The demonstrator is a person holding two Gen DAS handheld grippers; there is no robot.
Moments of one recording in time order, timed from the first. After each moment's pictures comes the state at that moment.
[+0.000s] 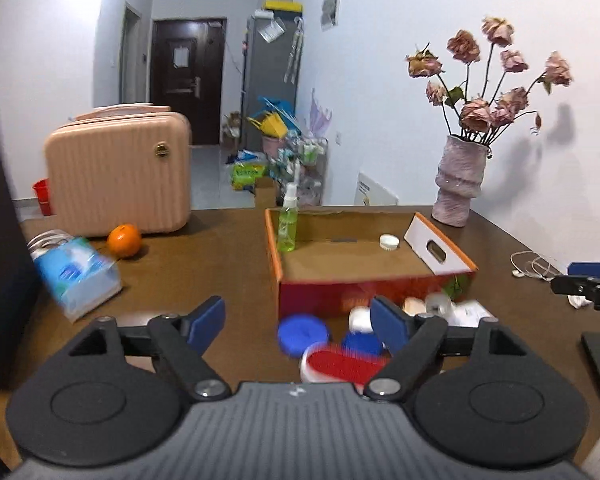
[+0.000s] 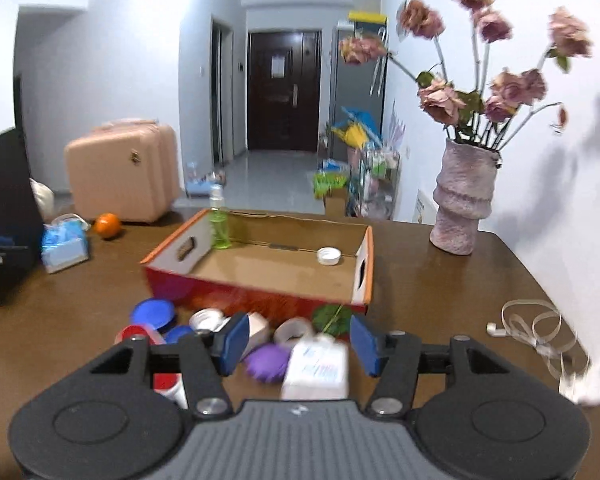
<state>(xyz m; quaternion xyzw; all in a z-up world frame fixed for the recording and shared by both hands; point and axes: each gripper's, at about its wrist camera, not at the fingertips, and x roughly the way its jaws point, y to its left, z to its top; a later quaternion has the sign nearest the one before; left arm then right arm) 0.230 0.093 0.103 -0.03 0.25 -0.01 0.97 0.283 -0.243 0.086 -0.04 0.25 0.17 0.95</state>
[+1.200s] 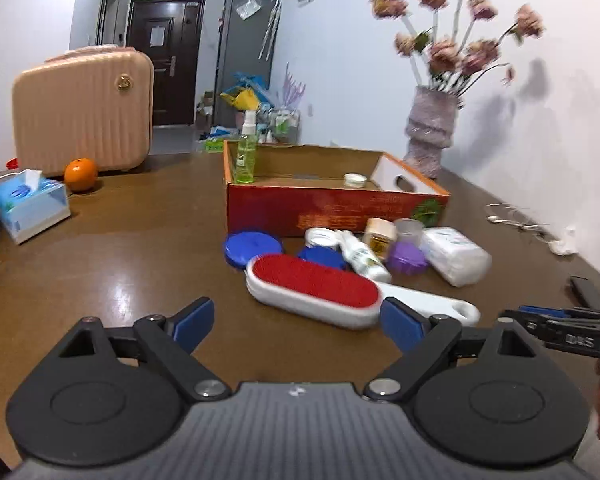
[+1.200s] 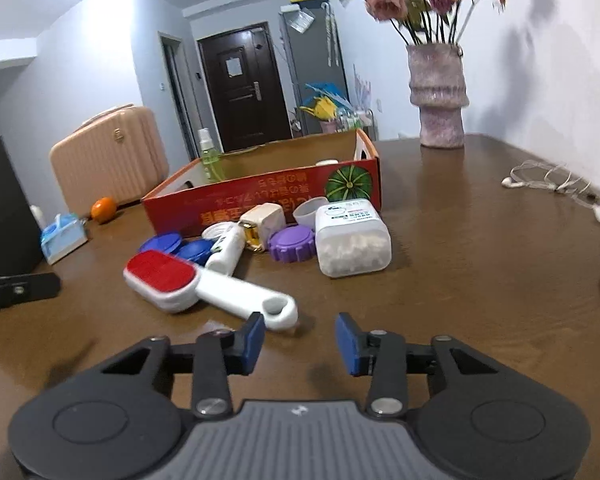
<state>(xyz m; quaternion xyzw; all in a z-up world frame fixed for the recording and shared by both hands) 0.209 0.060 0.006 -0.04 0.27 -0.05 0.96 0.245 -0.233 -0.042 0.07 0.29 0.14 0.94</state>
